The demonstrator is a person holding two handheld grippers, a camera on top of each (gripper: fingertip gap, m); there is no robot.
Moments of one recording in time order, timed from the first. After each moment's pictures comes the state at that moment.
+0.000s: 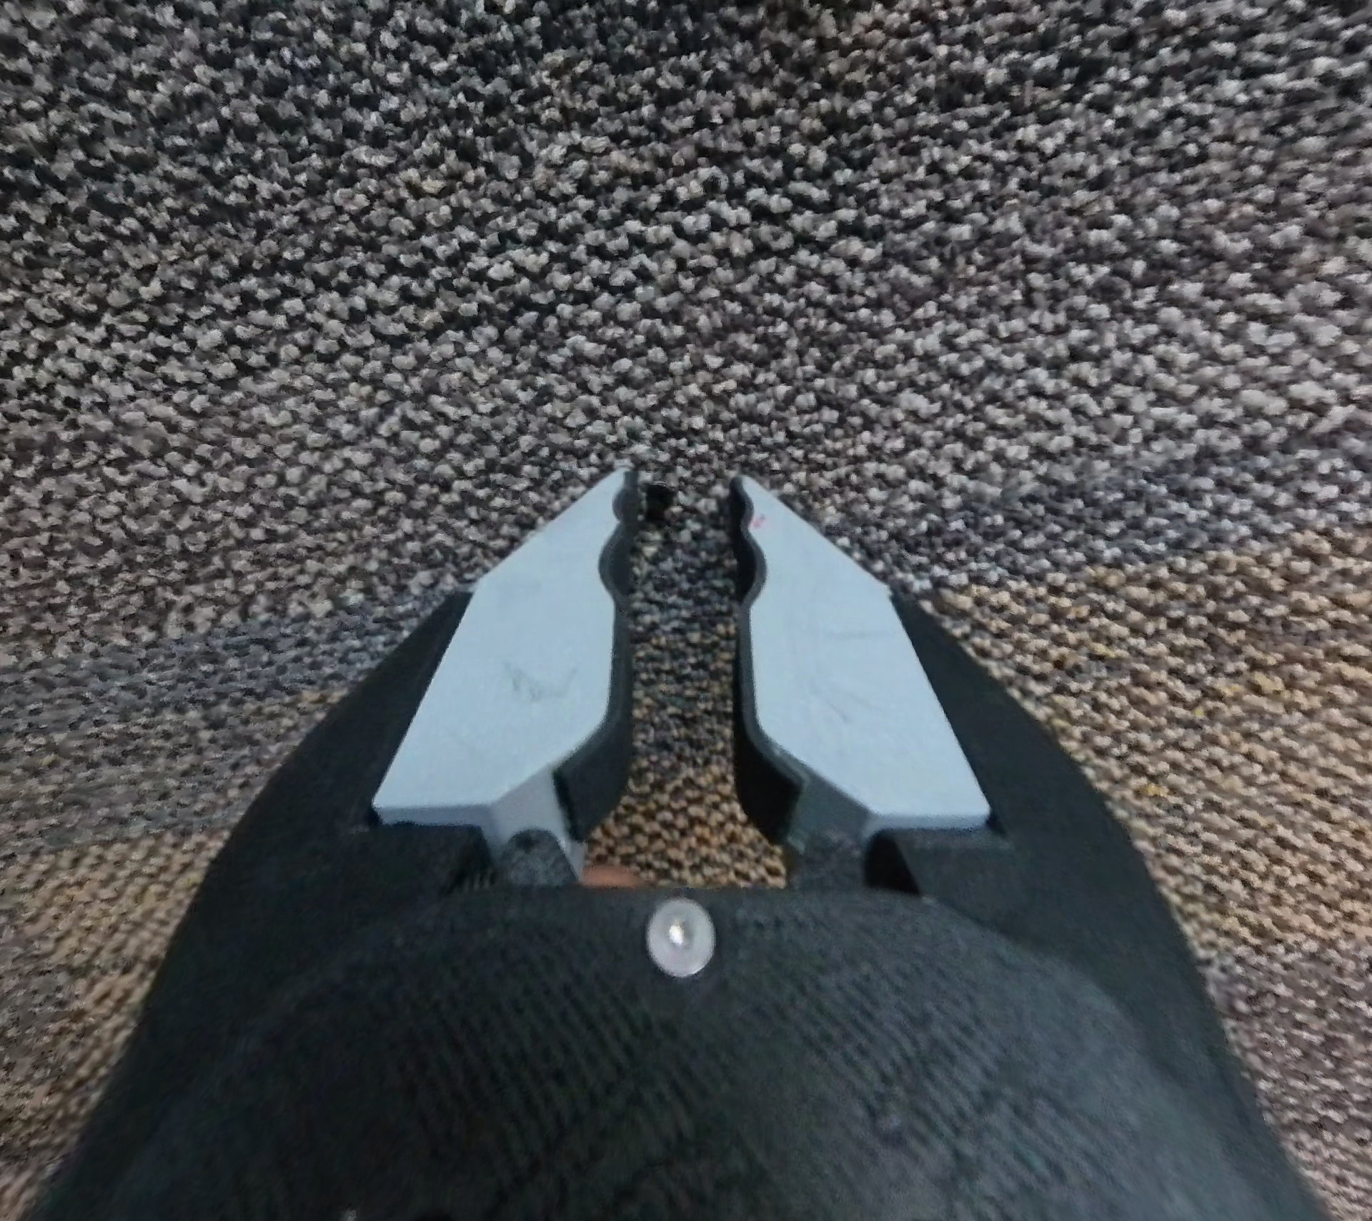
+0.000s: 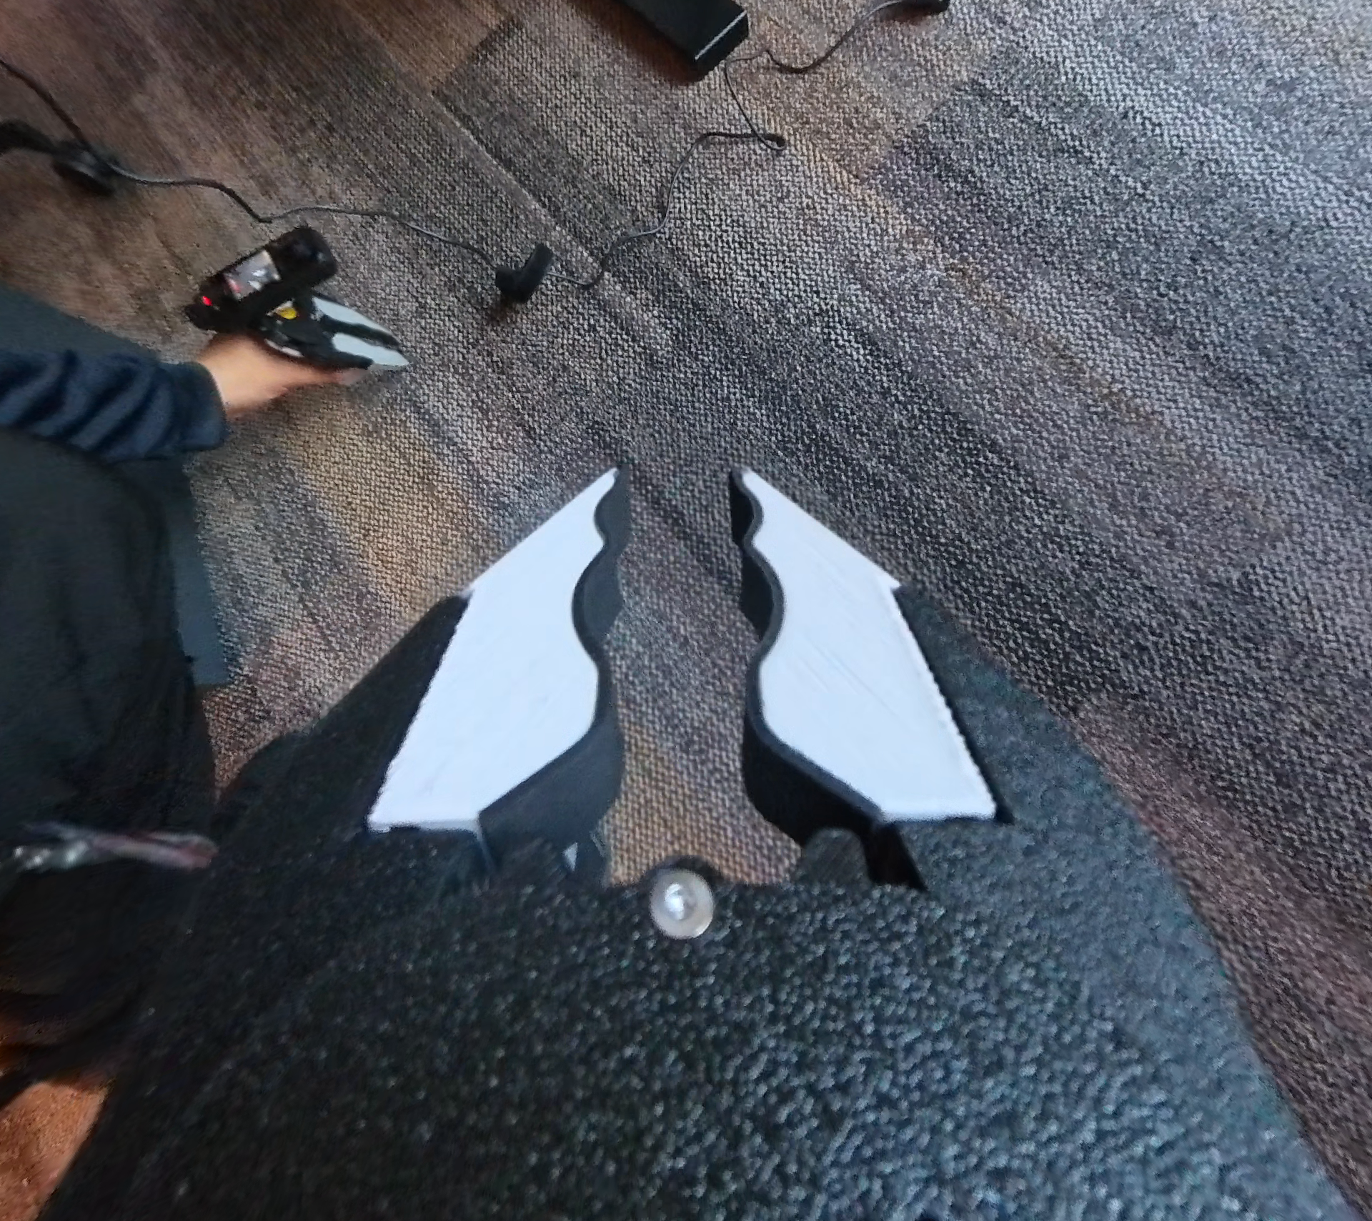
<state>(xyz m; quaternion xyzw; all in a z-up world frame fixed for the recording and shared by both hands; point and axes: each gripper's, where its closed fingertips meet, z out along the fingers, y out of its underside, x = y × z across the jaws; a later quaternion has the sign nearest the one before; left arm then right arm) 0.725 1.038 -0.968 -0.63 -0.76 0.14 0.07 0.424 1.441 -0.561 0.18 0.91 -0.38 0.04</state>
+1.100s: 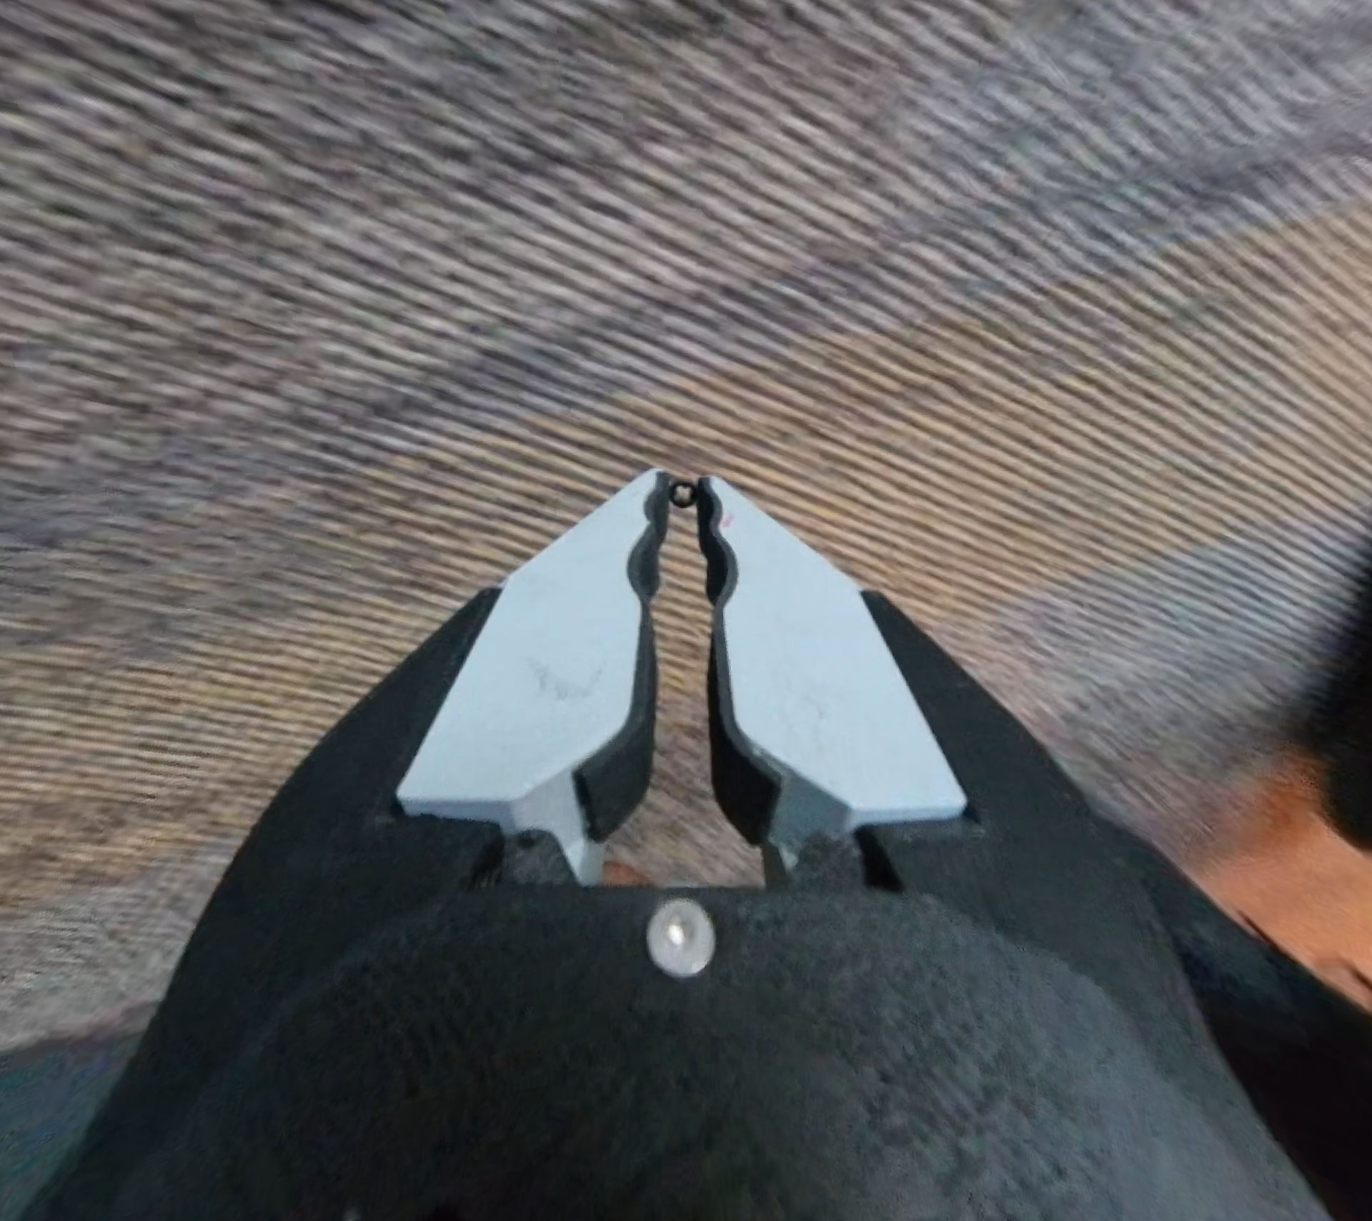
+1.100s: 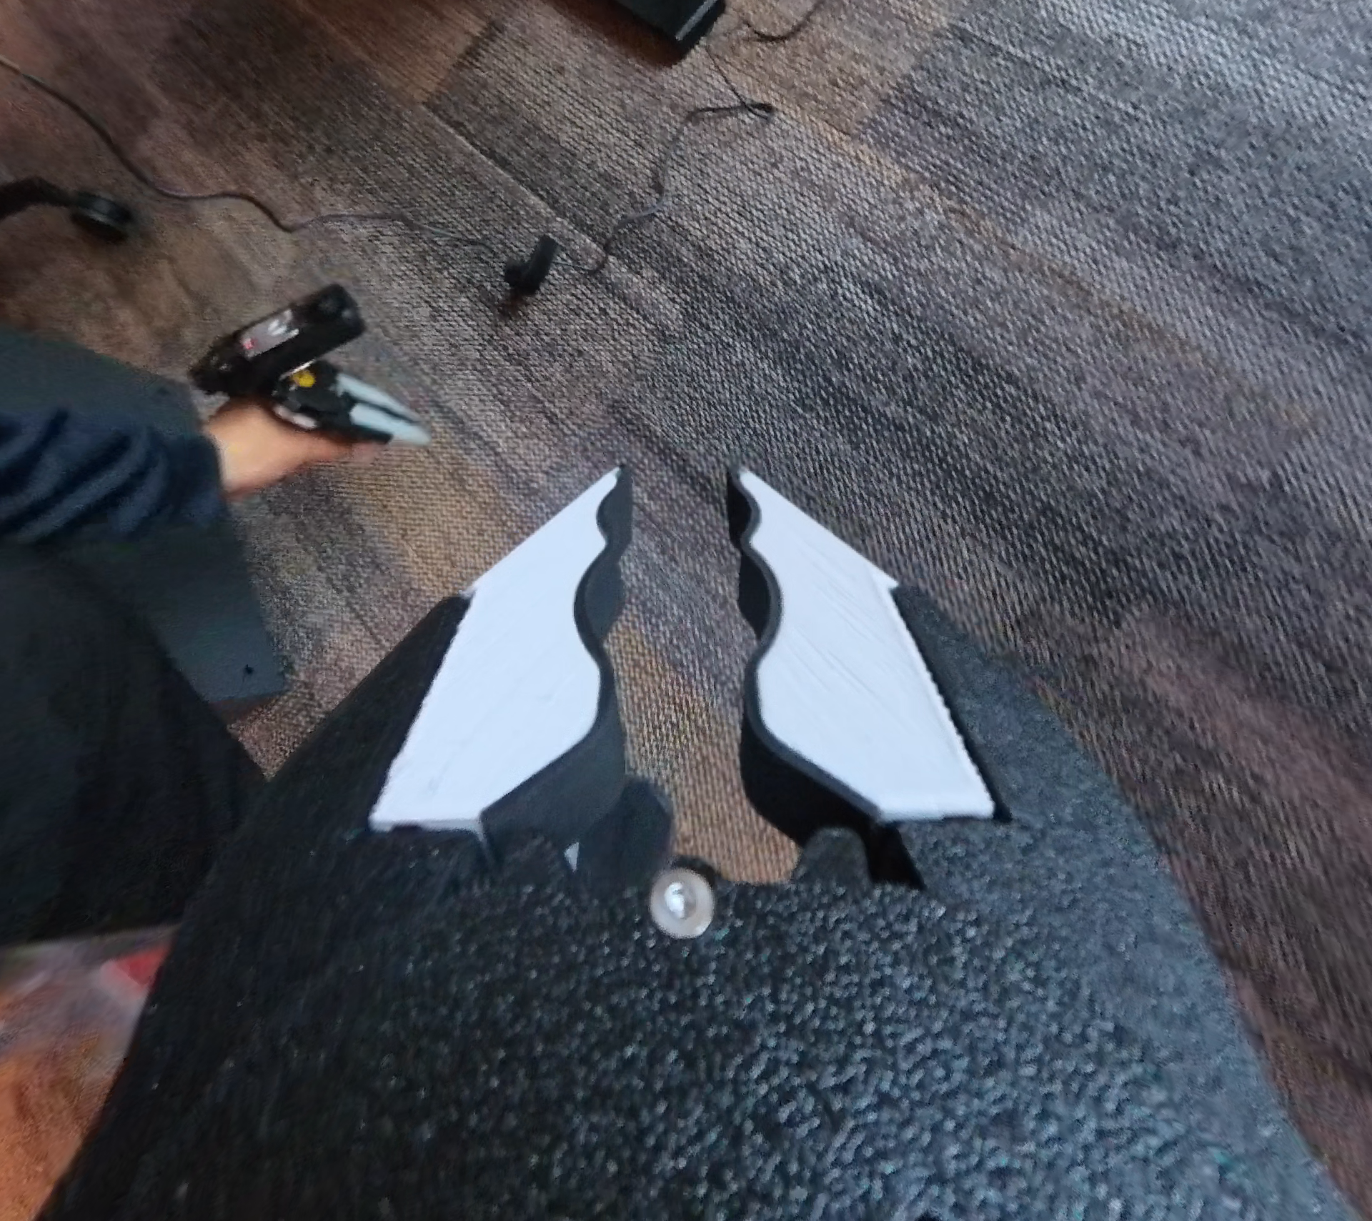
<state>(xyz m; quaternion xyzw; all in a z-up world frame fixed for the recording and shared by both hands) 0.726 1.200 -0.910 -0.64 -0.76 0.00 0.12 0.455 1.475 -0.550 0.24 0.90 -0.37 0.03</state>
